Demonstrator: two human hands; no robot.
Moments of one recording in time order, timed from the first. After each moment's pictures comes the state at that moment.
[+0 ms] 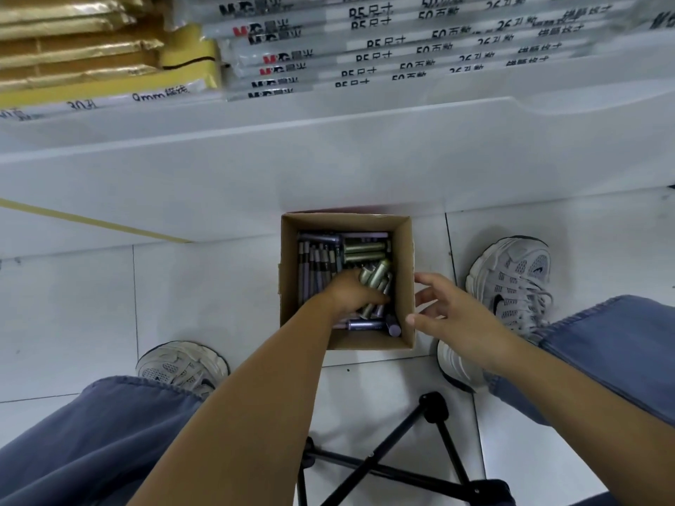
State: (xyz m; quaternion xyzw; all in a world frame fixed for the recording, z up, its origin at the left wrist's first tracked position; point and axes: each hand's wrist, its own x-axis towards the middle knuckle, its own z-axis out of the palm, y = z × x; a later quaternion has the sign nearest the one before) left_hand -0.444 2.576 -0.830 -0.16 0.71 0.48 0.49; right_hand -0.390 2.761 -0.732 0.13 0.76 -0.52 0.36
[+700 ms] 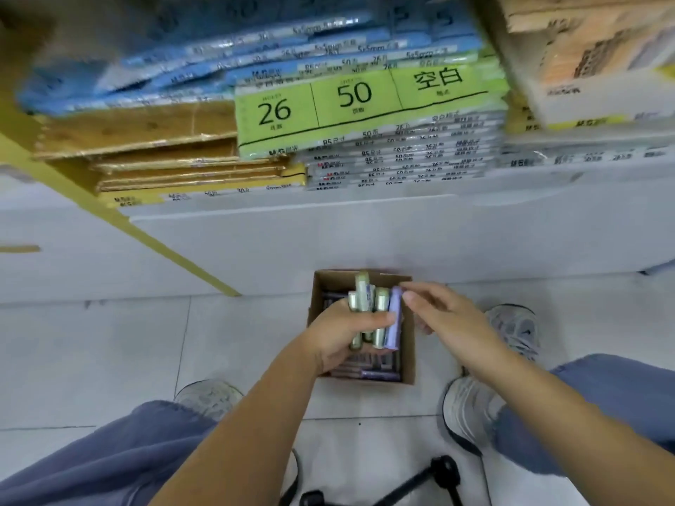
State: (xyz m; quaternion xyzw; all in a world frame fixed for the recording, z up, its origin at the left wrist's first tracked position) left_hand -0.426 2.547 -0.687 -0.15 0.54 0.73 0.40; right_hand -0.415 2.735 -0.652 0.10 0.79 -0.58 0.19
